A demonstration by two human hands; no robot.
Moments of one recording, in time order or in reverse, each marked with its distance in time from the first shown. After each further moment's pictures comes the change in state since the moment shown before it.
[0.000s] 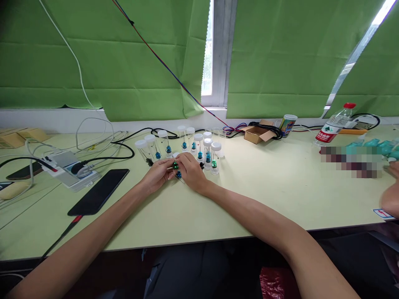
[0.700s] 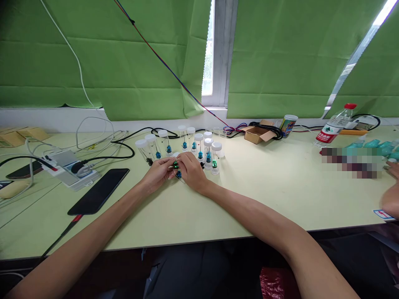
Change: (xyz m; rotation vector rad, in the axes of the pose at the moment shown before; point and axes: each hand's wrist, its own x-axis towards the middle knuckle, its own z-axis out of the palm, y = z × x) left_hand -0.001 -0.001 0.000 0.104 -0.004 0.071; right_hand -0.002 0.001 0.000 -0.010 0.020 0.013
